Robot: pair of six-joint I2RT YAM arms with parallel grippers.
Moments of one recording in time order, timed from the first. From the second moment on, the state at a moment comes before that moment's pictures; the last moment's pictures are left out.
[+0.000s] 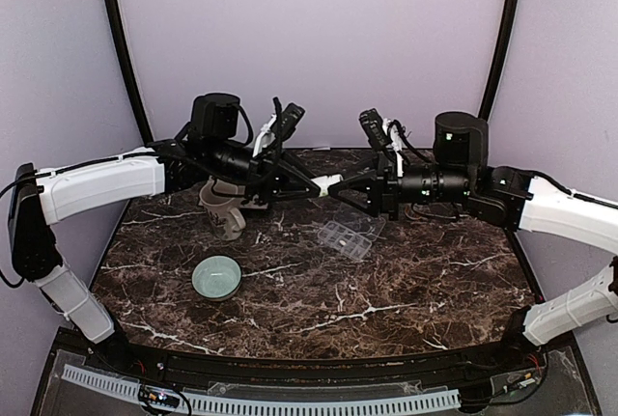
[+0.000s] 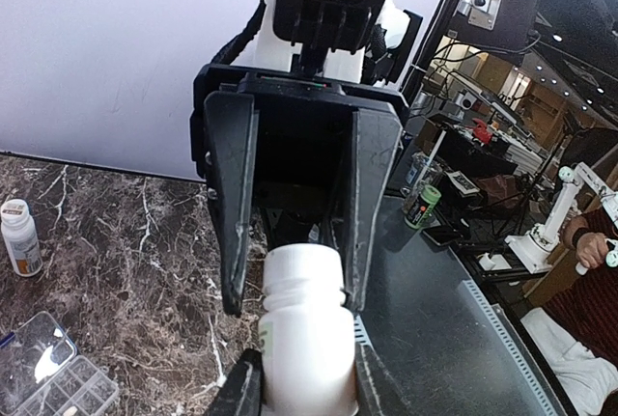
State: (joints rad) left arm -0.75 1.59 1.31 -0.02 1.13 -0.09; right arm 0.89 1.22 1.04 -0.02 -0.48 0.08
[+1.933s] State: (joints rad) left arm -0.75 1.53 1.23 0.10 0.87 0.10; right arm 0.81 1.14 0.96 -0.02 -0.43 0.71
